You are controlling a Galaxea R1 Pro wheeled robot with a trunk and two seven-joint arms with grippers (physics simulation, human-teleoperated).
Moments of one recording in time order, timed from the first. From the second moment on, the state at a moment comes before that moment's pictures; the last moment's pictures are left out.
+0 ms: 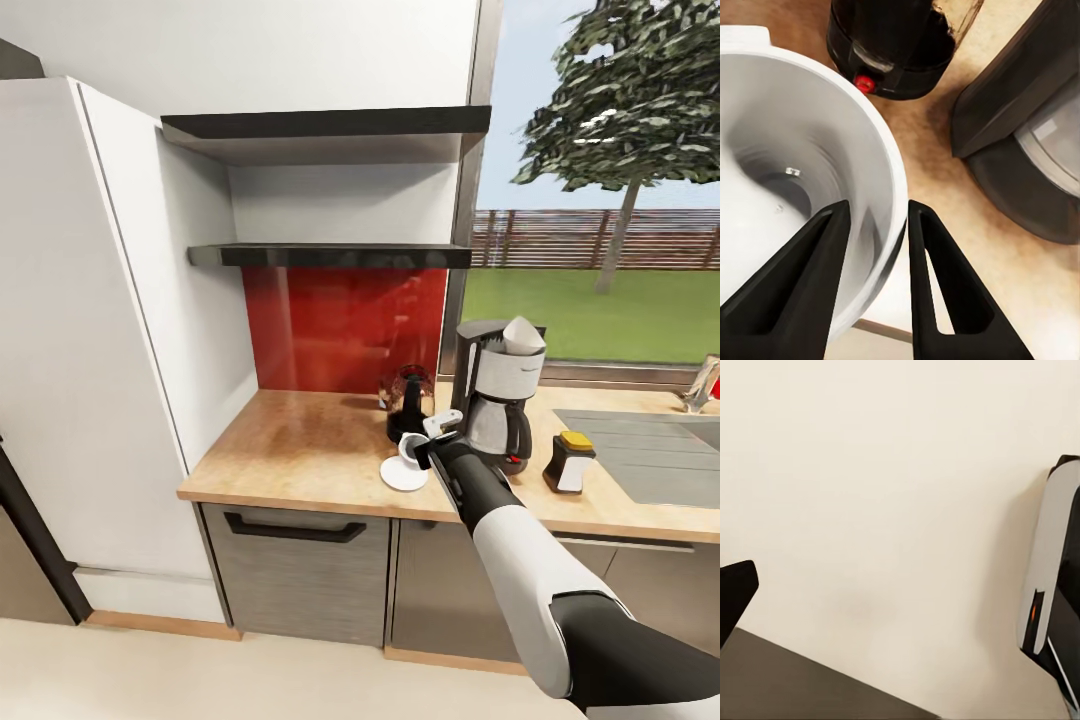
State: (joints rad) left arm 0.04 0.17 0.02 -0.02 0.06 -0.30 0.17; right arm -0.99 0.17 -0.01 -0.59 0.44 0.61 -0.01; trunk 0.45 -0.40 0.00
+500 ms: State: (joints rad) left arm 0.04 0.16 0.02 -0.02 0.06 -0.23 0.17; right arm -0.99 0.17 -0.01 -0.50 0.44 0.61 -0.01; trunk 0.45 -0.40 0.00
